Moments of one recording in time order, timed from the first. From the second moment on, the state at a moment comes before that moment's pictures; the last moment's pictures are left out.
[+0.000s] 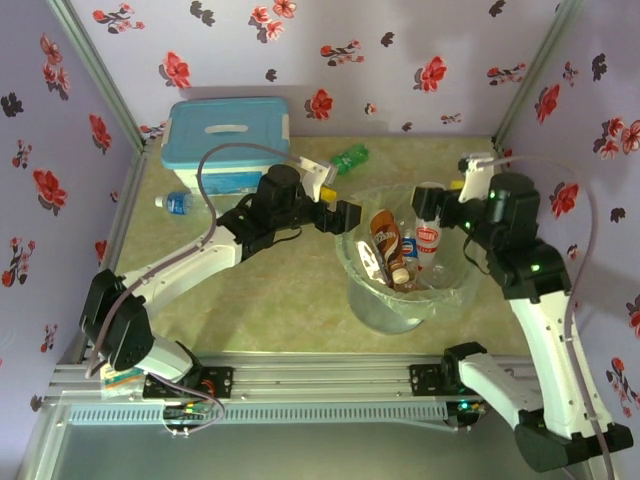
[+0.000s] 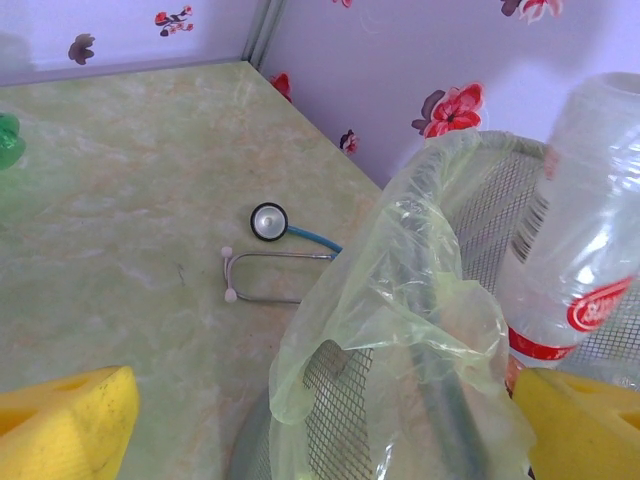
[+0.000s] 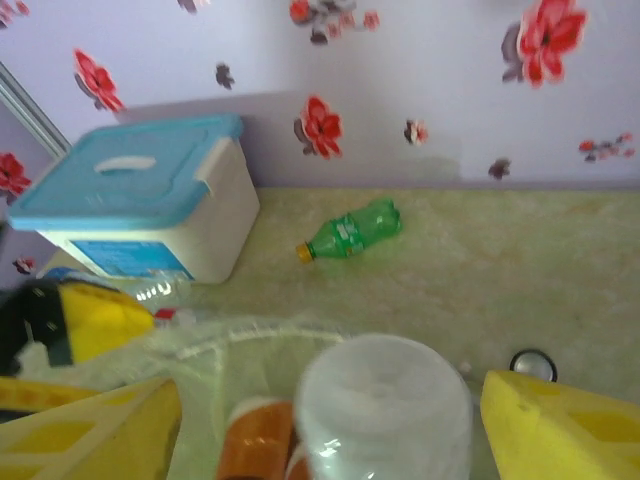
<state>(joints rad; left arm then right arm) -0.80 1.49 1.22 -0.07 0.29 -0.37 0.25 0.91 1.33 -0.77 -0.16 0.19</state>
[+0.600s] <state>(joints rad) -0.80 1.49 1.22 -0.07 0.29 -0.37 0.25 1.29 1.68 -0.86 -0.06 0.14</state>
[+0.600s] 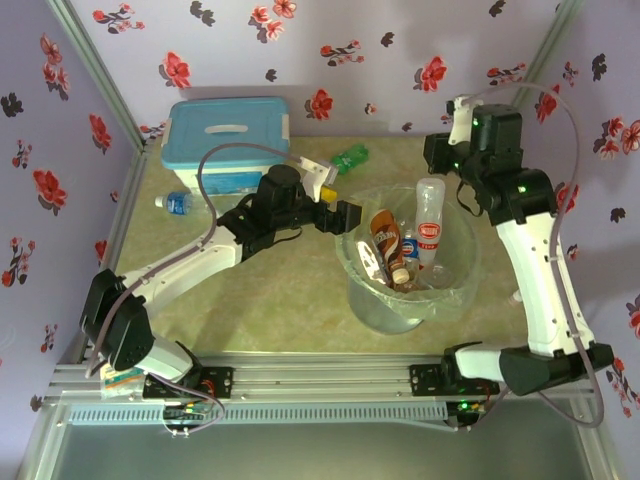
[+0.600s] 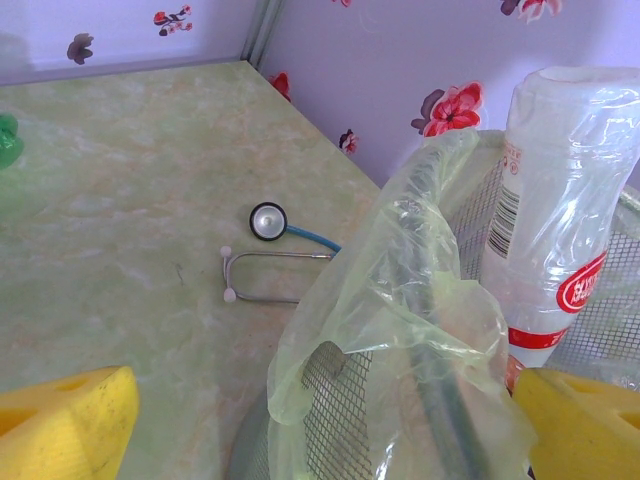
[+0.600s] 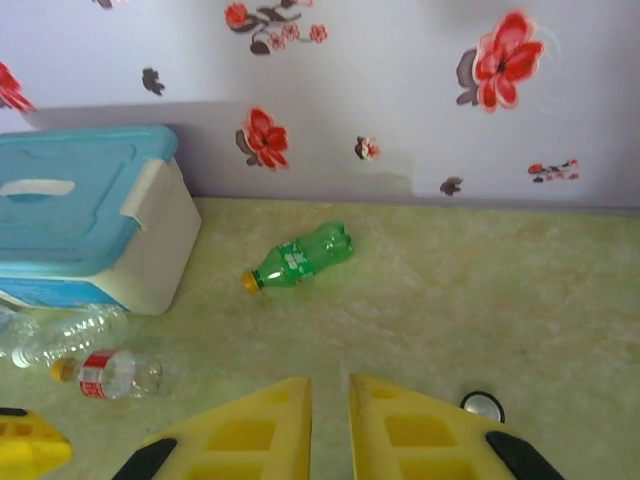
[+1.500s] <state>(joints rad) -0.79 1.52 1.28 -0.08 0.23 -0.38 0.26 1.13 1.34 -0.72 -0.17 0.24</state>
